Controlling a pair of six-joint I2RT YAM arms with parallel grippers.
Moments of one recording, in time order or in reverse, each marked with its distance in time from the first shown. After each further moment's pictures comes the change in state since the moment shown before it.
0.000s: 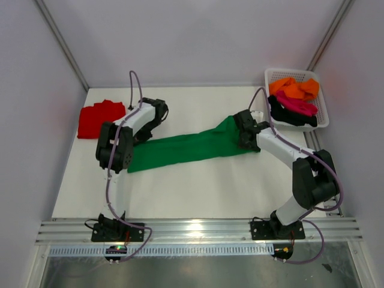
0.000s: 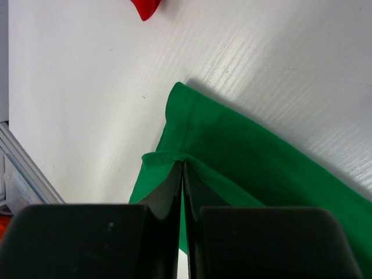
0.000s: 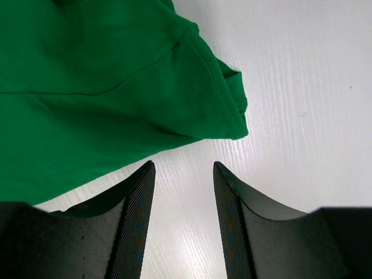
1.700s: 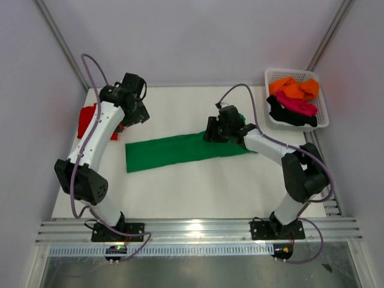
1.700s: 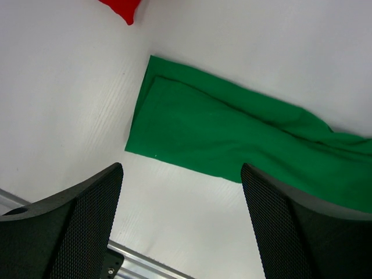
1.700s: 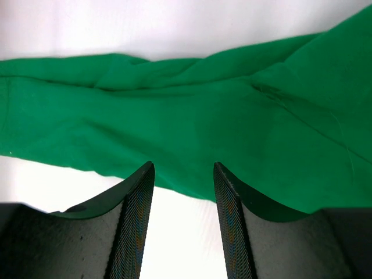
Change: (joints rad) left arm 0.035 -0.492 0.055 -0.015 0.299 0.128; right arm 0.117 0.076 0.011 0.473 -0.555 -0.037
